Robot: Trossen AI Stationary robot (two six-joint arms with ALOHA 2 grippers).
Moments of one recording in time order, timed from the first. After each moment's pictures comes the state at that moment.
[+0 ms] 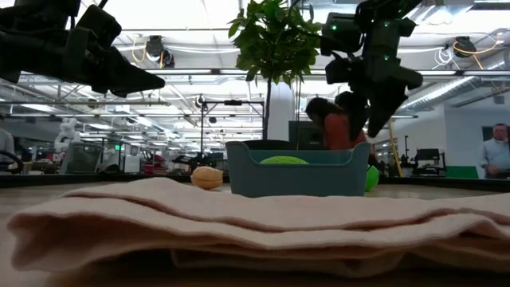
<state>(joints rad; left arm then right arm) -0.08 0.81 0.14 0.54 -0.24 0.09 -0.29 1.45 1.00 -0.88 -0.06 -0.45</state>
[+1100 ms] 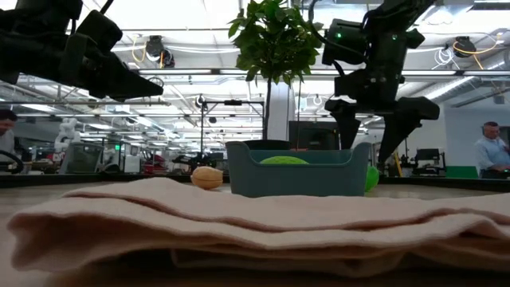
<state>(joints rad) -0.08 0.81 0.14 0.49 -0.23 0.07 -0.21 1.46 0.88 -0.70 0.02 -0.73</state>
